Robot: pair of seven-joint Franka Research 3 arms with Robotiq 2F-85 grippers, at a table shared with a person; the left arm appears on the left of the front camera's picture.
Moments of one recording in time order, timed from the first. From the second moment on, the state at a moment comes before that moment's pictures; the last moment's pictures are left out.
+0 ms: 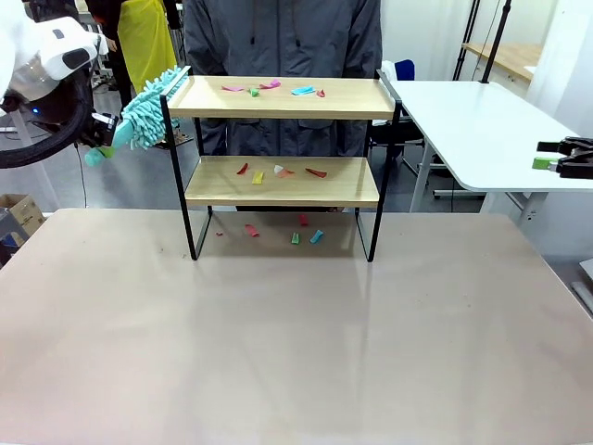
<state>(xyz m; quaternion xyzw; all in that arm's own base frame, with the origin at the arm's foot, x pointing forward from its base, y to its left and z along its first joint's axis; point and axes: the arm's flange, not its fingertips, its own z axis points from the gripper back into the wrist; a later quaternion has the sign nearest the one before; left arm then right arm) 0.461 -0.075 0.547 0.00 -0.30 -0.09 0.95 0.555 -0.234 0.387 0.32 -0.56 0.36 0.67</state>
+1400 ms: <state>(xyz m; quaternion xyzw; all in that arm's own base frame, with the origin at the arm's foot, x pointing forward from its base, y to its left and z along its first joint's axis) 0.312 0.052 0.642 0.17 -0.04 -0.64 0.75 0.555 -0.234 0.387 0.32 -0.56 0.36 0.67</state>
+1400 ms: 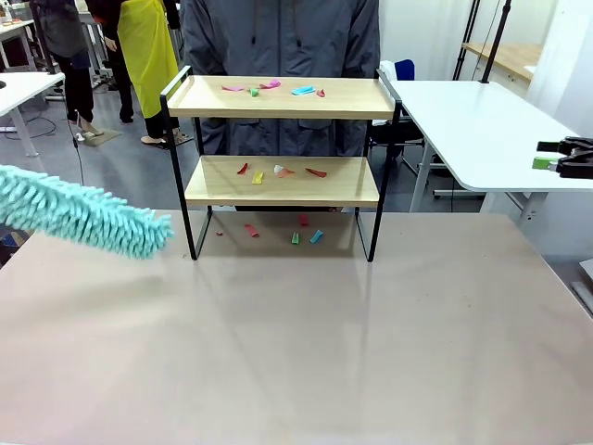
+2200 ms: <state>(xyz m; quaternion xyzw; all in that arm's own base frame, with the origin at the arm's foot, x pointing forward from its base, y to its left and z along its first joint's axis) 0.302 0.027 0.628 0.15 -0.01 -0.73 0.67 0.555 -0.234 0.387 0.32 -0.56 0.36 0.67</state>
